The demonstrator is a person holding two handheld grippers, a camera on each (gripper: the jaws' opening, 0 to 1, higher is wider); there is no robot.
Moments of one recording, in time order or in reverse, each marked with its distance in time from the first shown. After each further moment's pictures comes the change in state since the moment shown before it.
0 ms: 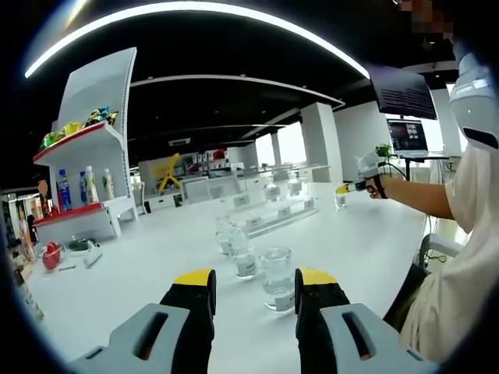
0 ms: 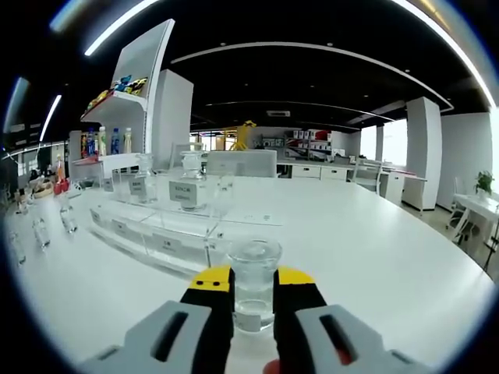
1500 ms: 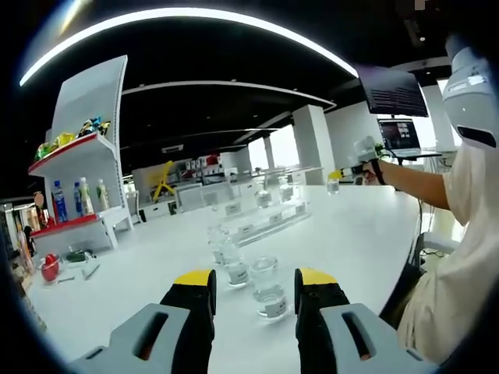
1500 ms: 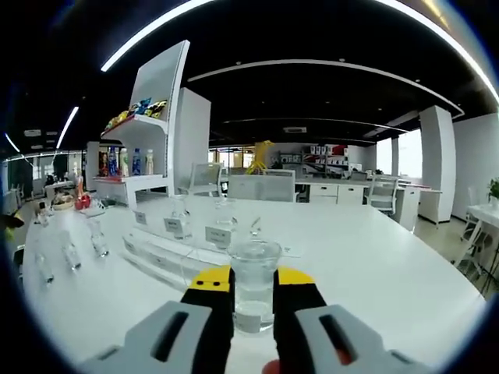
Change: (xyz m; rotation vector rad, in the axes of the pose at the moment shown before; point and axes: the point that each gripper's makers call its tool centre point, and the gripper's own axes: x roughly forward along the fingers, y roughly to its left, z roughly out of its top) left arm -0.003 -0.014 0.013 0.038 -0.024 -0.036; right arm -0.041 0.025 0.068 -0.009 -0.095 0.110
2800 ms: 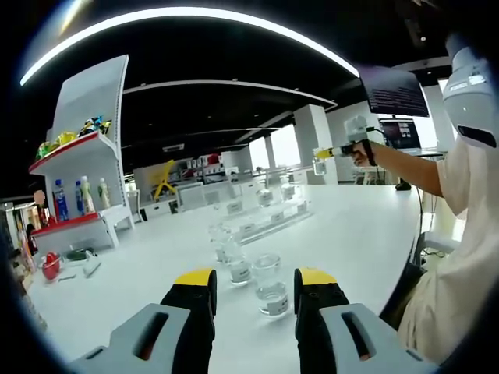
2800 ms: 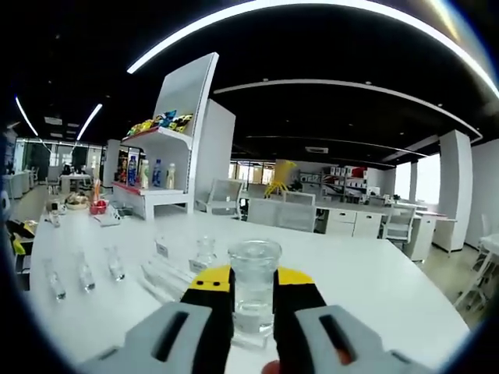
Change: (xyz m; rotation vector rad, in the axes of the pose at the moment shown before) left arm -0.002 0.004 -0.003 -0.005 0.005 0.008; right arm 0.017 0.041 0.082 -0.077 -0.099 0.103
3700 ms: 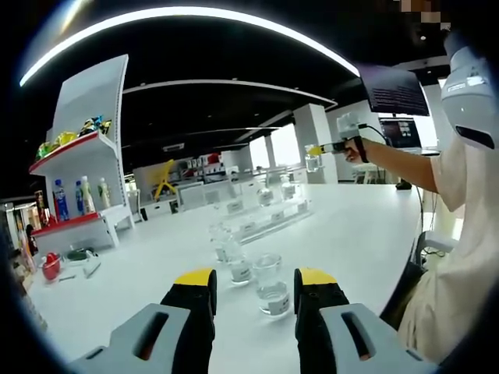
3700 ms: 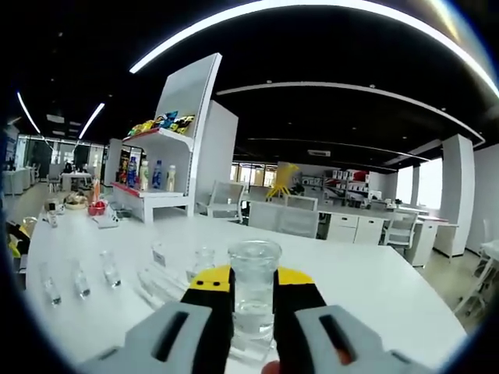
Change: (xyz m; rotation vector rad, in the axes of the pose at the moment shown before) left arm 0.001 0.002 -0.001 0.000 0.003 0.002; right arm 0.026 0.007 0.012 -0.023 -0.010 0.006
